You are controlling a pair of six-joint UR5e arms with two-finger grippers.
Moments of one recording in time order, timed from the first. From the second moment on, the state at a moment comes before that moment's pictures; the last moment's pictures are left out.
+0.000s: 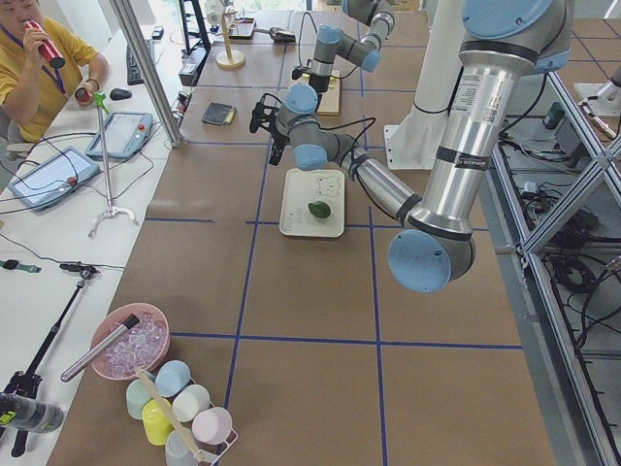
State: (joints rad) left arm -0.89 -1.83 -1.91 -2.17 -2.06 -1.05; right arm 0.46 -0.88 1.69 -1.32 1.77 1.58
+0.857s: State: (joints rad) left arm -0.89 -1.81 -1.86 -2.16 -2.06 -0.94; right arm 0.48 -0.88 1.66 -1.31 1.75 1.58
